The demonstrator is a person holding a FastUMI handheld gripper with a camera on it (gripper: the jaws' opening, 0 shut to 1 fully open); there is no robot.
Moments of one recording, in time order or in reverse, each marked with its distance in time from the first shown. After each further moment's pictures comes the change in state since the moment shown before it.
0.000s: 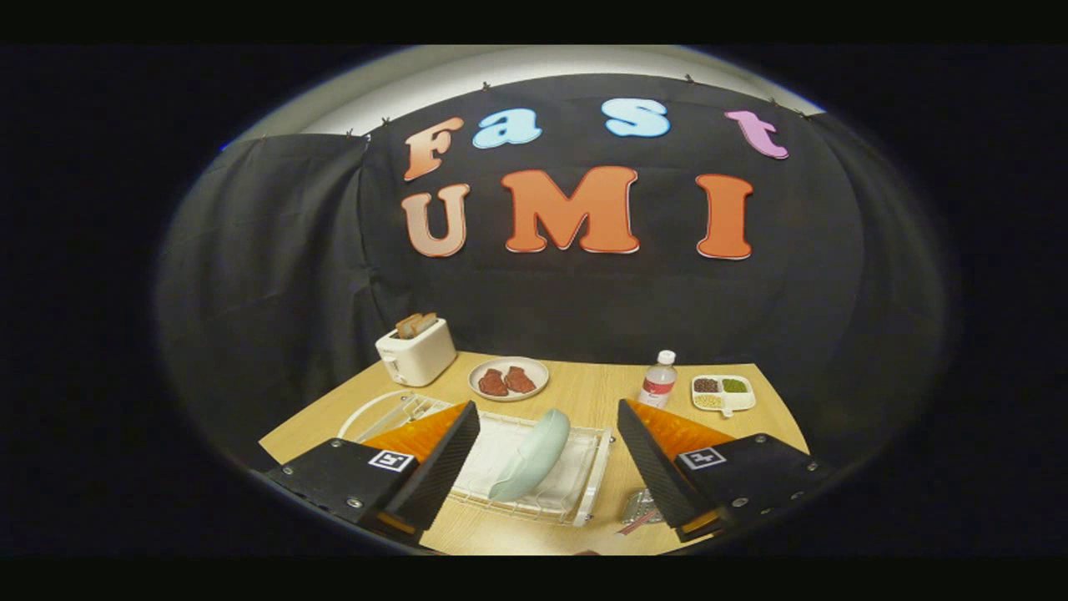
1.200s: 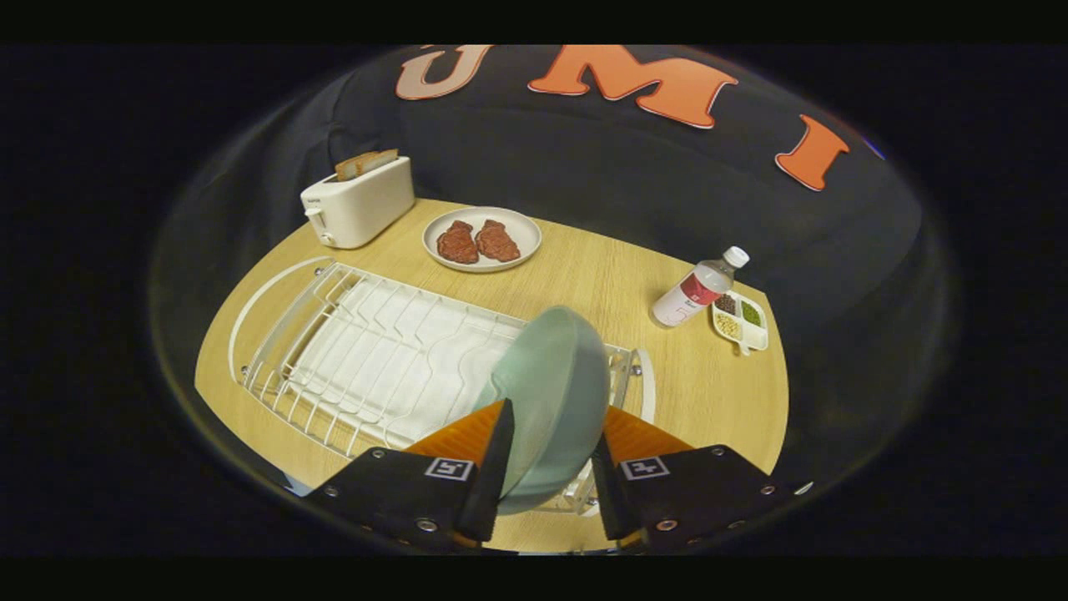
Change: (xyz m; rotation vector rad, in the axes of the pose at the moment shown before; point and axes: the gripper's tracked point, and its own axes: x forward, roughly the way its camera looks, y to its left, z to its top) arm 0.107 0.023 -0.127 -0.192 0.586 -0.162
